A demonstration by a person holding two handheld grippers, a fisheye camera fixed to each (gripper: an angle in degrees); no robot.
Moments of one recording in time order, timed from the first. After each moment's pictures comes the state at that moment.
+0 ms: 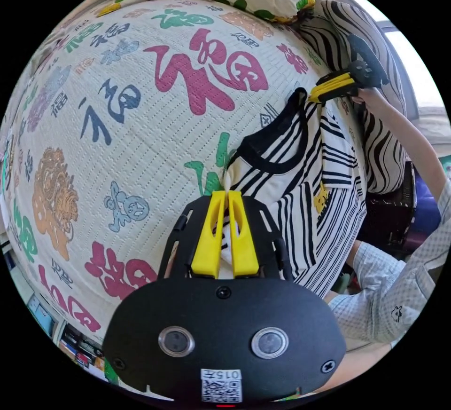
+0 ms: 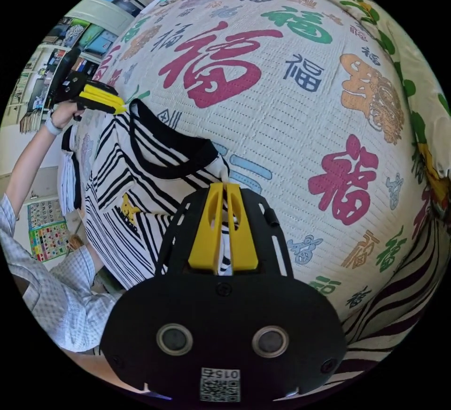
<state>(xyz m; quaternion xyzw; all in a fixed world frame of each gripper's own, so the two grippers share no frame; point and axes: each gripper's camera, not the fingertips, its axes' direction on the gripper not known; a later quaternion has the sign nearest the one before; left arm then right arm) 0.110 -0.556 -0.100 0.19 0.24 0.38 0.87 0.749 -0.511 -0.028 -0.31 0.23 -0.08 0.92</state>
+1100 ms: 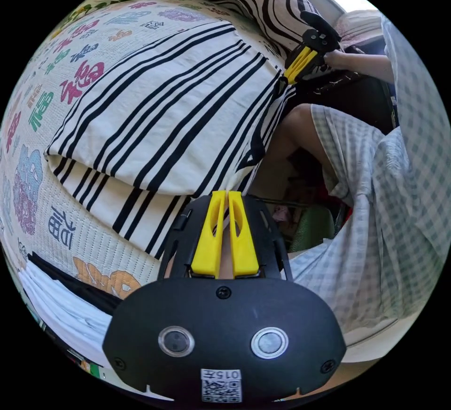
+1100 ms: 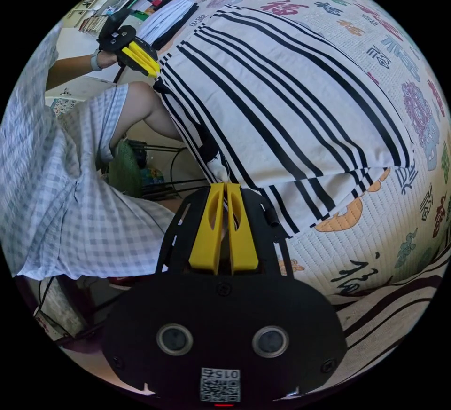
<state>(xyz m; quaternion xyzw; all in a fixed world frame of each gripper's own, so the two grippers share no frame) 0.176 -0.031 0.084 0.17 0.26 0.48 0.82 0.731 -0.028 0.037 -0.41 0.13 -0.20 0.88</state>
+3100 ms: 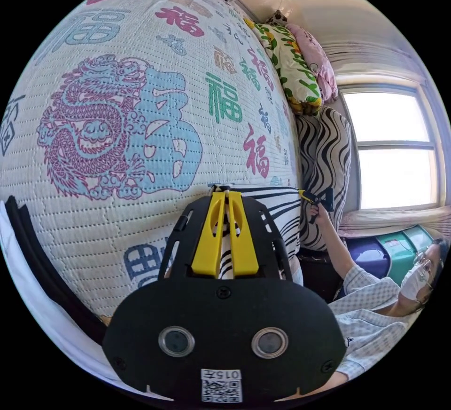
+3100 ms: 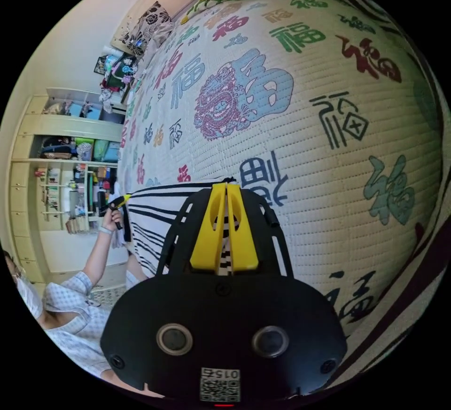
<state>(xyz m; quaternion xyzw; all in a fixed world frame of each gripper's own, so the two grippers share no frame) -0.247 -0.151 0.080 0.21 0.56 0.05 0.80 0.800 0.023 -0.030 -0.06 0.15 0.18 0.97</state>
